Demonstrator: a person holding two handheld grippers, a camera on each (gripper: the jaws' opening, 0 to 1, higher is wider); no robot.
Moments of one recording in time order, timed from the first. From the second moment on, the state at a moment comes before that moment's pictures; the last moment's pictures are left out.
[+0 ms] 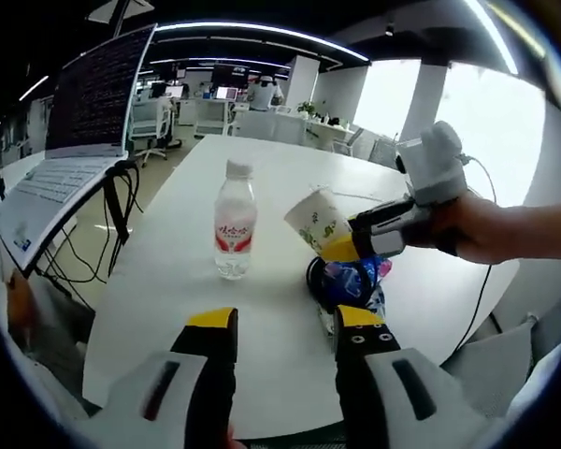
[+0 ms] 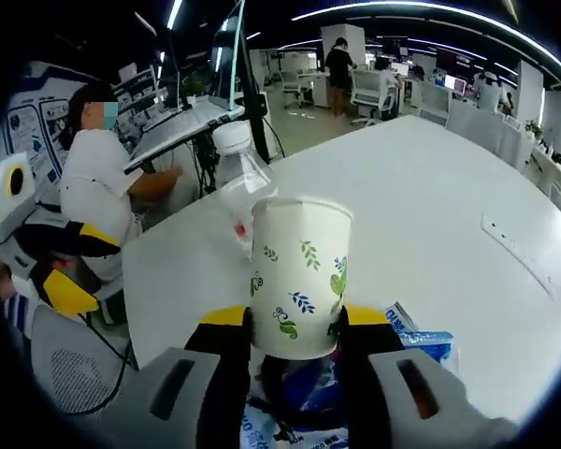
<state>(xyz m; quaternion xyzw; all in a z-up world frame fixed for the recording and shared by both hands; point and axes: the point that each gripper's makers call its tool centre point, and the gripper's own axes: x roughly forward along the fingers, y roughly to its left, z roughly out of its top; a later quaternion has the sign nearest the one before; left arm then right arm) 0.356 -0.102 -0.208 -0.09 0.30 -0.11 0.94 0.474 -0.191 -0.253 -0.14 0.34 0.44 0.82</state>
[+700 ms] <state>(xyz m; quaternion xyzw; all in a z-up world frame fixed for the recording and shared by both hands) 0.379 -0.119 -0.177 -0.09 0.27 -0.16 0.95 0.422 -0.212 -0.223 -0.22 0.27 0.48 0.81</state>
